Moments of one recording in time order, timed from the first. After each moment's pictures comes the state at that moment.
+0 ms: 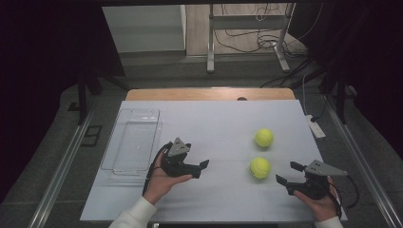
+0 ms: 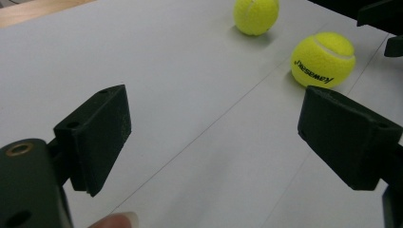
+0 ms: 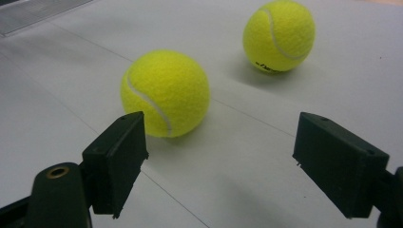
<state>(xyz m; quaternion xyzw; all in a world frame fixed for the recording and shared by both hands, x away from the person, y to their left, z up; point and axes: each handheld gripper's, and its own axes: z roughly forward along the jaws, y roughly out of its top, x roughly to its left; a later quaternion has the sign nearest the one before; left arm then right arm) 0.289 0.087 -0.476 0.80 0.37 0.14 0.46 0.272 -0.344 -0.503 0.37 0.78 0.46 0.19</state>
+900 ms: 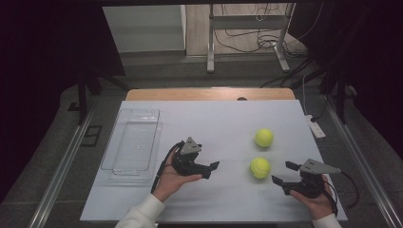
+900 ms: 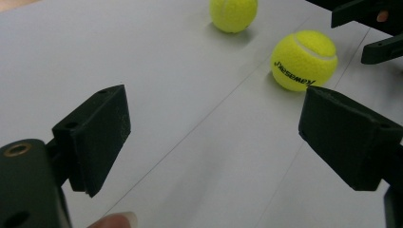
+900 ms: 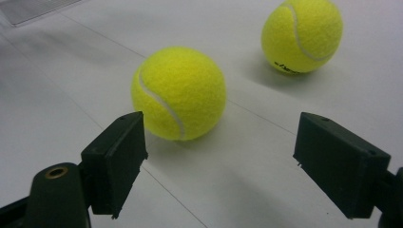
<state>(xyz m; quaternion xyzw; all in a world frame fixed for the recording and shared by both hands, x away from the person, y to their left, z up) 0.298 0.059 -0.477 0.81 0.35 0.11 0.46 0.278 -0.336 -0.505 0.35 0.80 0.46 0.17</state>
